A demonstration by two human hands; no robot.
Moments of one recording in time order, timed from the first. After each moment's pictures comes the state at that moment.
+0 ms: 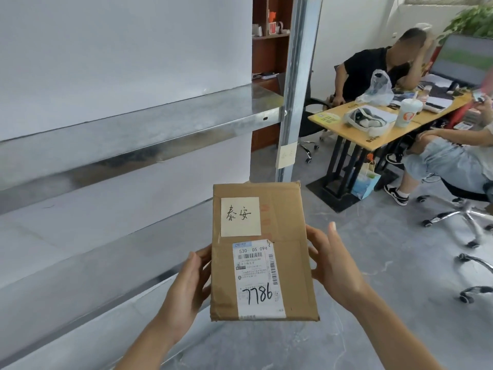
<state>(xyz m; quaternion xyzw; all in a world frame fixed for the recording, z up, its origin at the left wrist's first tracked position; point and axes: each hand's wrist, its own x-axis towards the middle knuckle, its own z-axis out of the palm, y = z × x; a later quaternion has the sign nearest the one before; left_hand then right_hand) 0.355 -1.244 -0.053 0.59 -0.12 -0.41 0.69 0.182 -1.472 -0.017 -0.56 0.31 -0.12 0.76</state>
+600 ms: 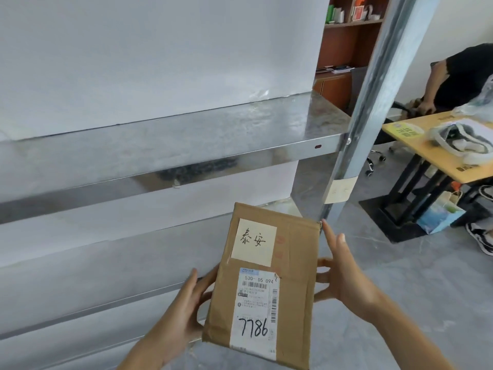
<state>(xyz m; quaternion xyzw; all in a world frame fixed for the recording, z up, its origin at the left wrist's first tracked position) 0.395 -1.272 -0.048 0.57 0.03 -0.43 0.69 0.290 -1.577 -0.038 -0.61 0.26 0.04 0.75</state>
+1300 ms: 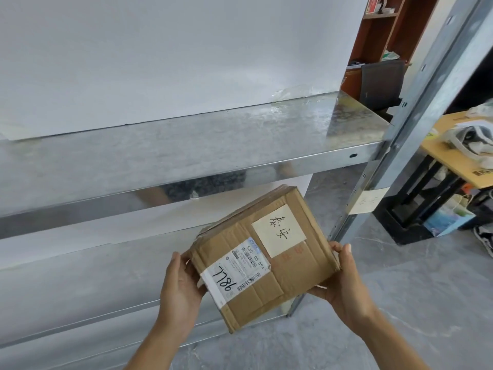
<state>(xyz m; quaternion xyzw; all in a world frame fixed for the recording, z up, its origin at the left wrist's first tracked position) 0.456 -1.278 -0.064 0.53 0.08 -0.21 0.82 0.331 -1.549 -0.071 -0.51 0.28 -0.07 0.81</state>
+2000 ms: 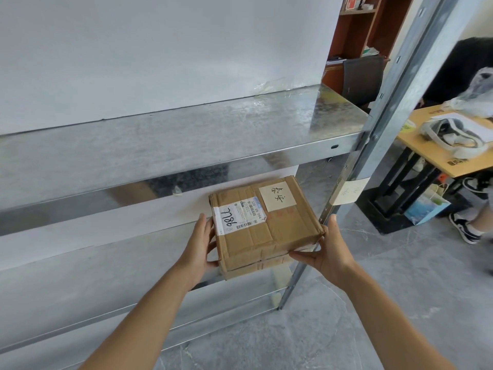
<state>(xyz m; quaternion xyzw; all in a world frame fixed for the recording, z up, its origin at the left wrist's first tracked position) 0.507 -1.337 -0.056 0.66 0.01 -0.38 0.65 0.372 -1.584 -0.071 -0.45 0.36 -0.05 0.81</state>
